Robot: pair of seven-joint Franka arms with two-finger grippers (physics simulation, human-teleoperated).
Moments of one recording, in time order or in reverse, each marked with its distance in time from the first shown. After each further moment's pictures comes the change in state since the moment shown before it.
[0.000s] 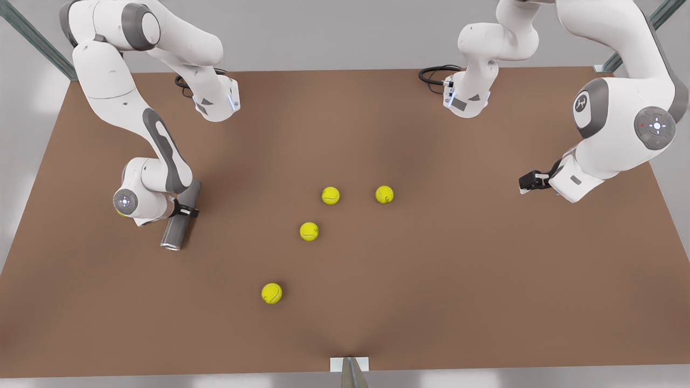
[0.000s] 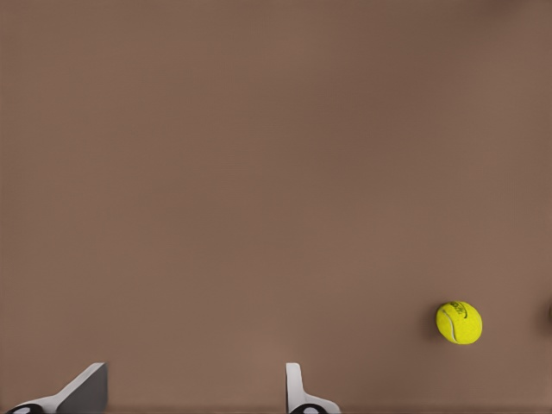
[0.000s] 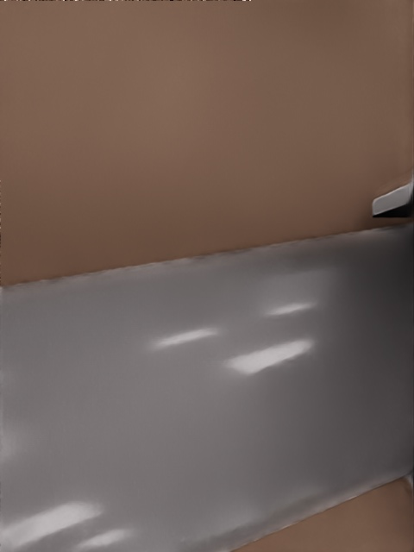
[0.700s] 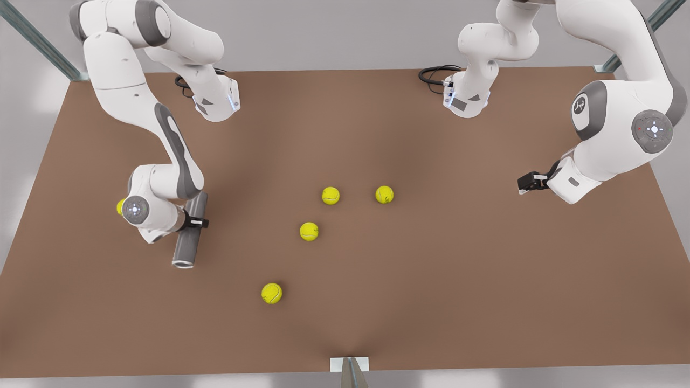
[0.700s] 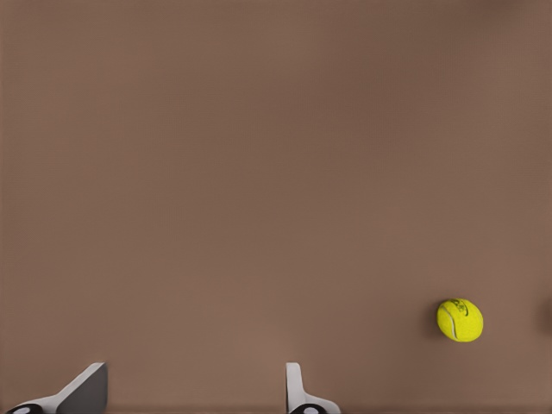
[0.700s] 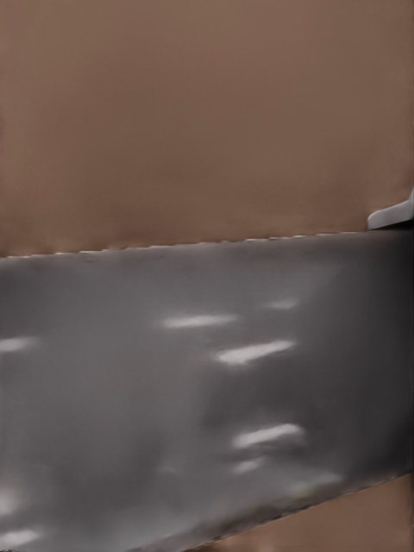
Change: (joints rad) left arm 0.000 0.007 -0.002 0.000 0.000 -0.006 -0.004; right arm 0.158 -0.015 0.010 0.192 0.009 -0.112 -0.099
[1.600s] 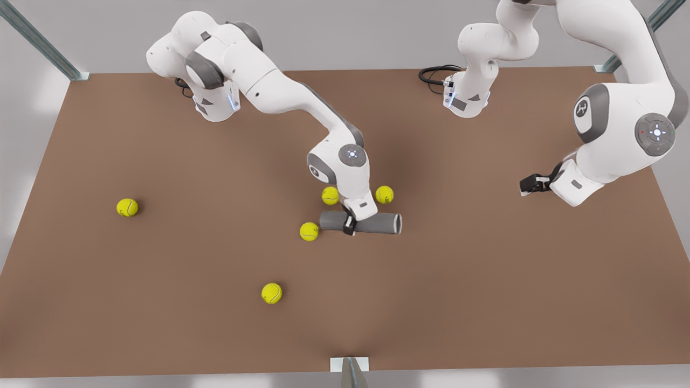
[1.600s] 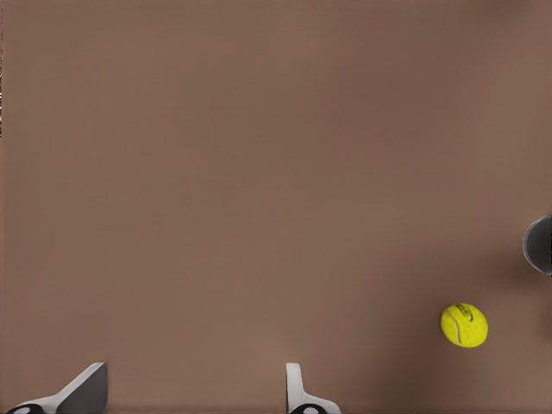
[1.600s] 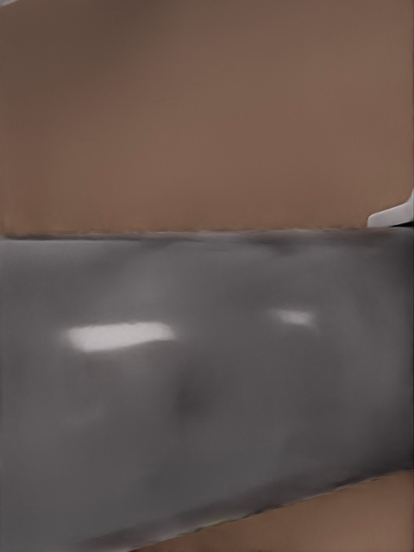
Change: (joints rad) left arm 0.016 0.010 0.000 0.000 -0.001 0.007 -0.002; right arm 0.862 0.437 -0.104 0.792 -0.134 0.028 -0.466
